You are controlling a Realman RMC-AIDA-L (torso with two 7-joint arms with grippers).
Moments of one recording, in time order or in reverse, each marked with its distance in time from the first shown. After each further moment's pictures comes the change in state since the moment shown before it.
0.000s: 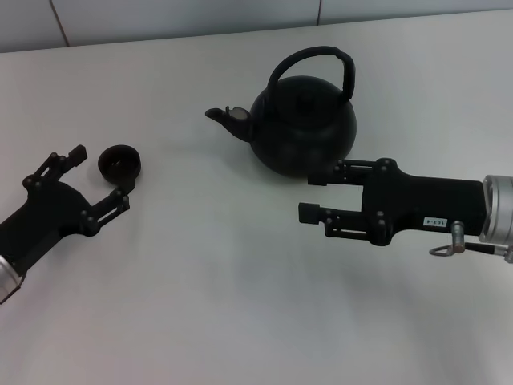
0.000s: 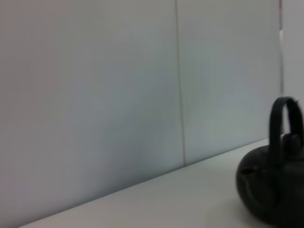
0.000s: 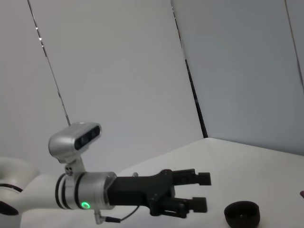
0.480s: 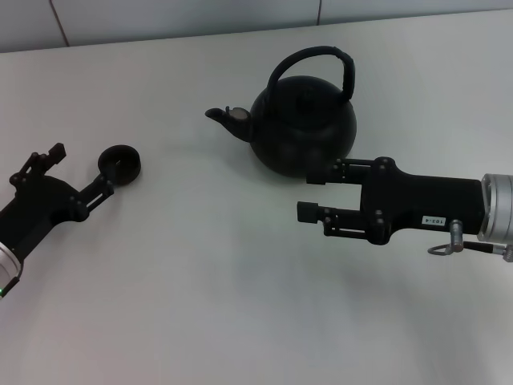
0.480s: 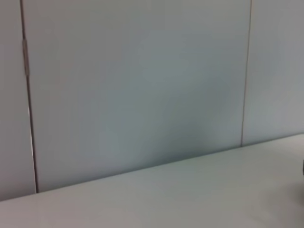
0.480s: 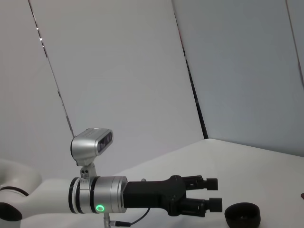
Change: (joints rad) left arm -0.051 -0.002 -0.013 -0.095 -0.156 -0.147 0.040; right arm 0.004 0.001 0.000 0.002 0.000 0.001 0.000
